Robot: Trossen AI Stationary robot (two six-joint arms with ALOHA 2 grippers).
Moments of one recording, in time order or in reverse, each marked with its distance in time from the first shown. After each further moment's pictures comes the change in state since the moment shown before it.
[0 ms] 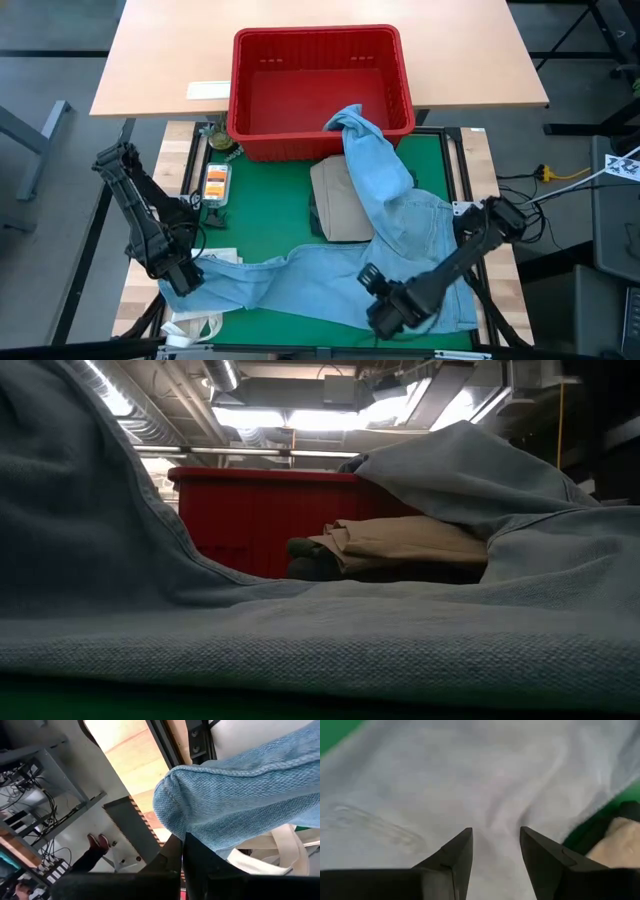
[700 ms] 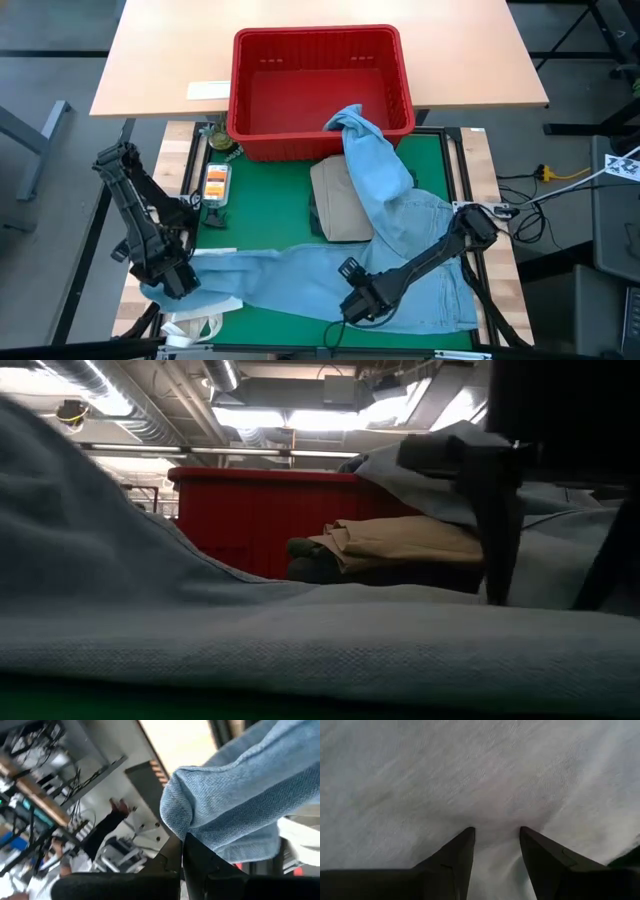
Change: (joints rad) left arm -0.037 0.000 0.000 0.000 0.234 -0.042; right arm -0.124 0.213 0.004 0.120 -0.059 -0.054
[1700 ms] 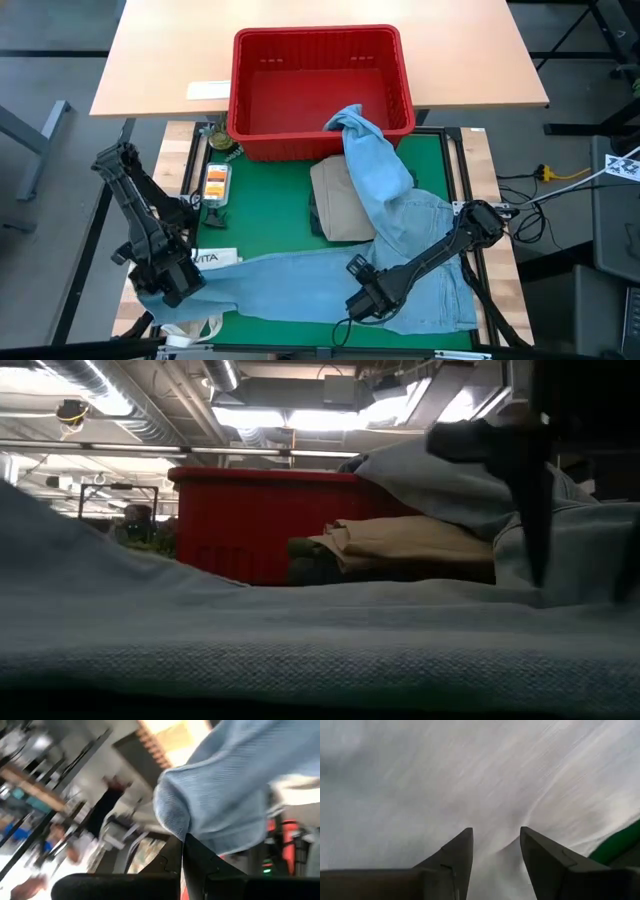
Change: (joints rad) left arm 0.062 0.000 0.041 0.076 0.133 0.069; right arm 0.001 -0.069 -0.007 -0.119 -0.044 -0.001
